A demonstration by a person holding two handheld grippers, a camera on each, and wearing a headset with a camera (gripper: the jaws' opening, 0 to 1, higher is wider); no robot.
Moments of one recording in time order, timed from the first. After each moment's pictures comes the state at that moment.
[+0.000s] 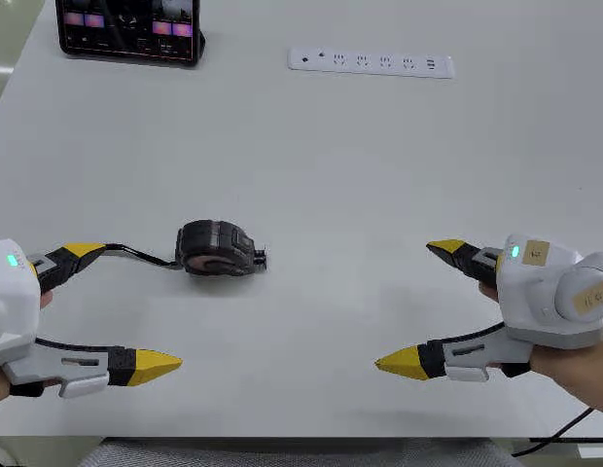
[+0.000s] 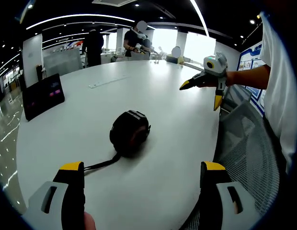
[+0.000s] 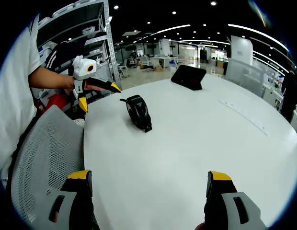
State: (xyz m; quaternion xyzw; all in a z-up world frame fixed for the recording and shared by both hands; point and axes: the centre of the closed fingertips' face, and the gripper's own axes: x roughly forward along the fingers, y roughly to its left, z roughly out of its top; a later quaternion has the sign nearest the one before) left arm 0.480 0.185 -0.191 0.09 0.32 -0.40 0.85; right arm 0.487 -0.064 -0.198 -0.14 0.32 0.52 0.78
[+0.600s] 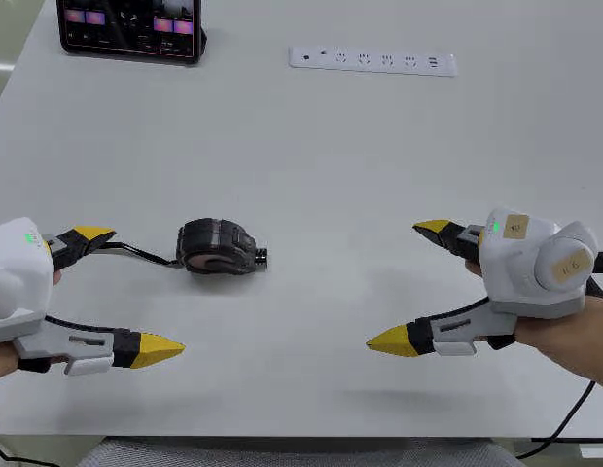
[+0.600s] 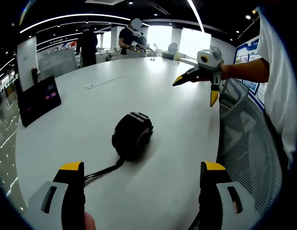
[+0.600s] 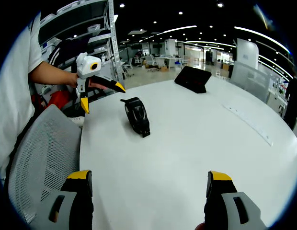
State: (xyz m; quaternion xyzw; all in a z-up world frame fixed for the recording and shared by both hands) left arm 0.494 0.180 -0.193 0.11 0.32 -0.42 0.84; right arm 0.507 -0.052 -0.200 -0.16 0.31 0.54 0.77
